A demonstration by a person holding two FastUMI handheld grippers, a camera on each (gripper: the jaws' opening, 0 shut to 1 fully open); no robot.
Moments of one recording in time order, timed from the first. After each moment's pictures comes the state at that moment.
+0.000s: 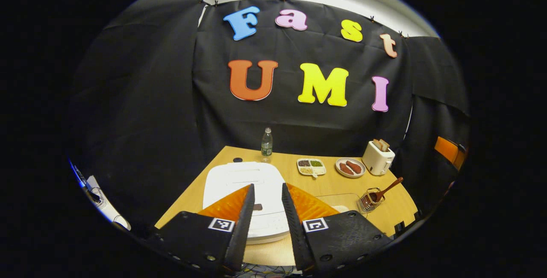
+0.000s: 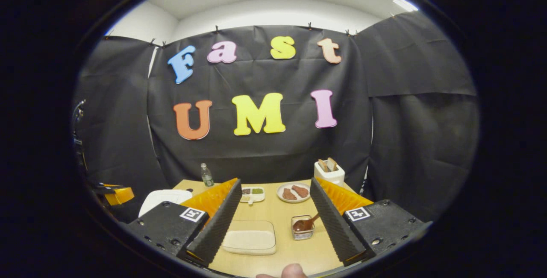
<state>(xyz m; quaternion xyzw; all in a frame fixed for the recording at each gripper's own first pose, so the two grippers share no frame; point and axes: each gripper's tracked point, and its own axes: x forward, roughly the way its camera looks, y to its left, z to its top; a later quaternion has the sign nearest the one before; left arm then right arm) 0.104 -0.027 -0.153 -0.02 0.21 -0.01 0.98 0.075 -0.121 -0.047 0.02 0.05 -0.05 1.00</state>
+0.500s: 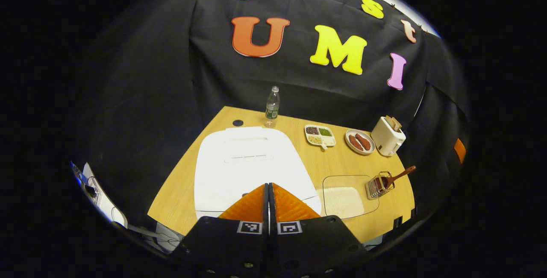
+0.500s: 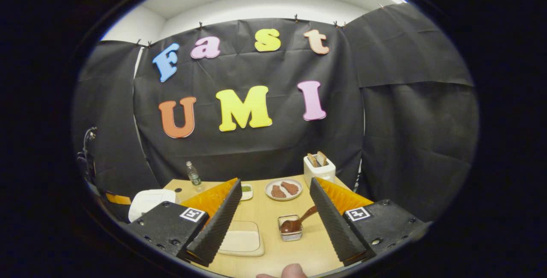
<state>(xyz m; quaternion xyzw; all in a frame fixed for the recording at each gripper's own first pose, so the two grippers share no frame) 0.142 0.002 -0.237 -0.05 0.36 -0.01 0.93 0.100 -0.172 -0.067 0.03 0.07 -0.08 0.99</state>
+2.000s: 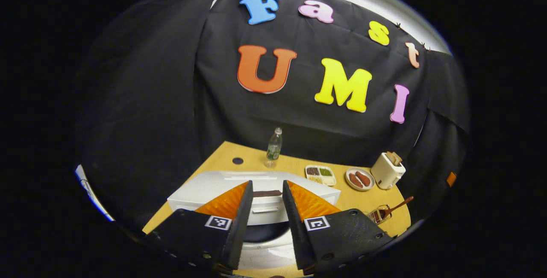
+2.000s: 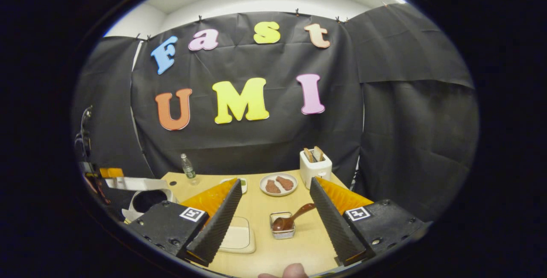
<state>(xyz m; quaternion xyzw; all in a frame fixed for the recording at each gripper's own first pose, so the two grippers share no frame) 0.226 0.027 -0.130 -0.05 0.19 0.00 0.98 0.105 -0.187 -0.069 0.01 0.09 -0.08 0.99</state>
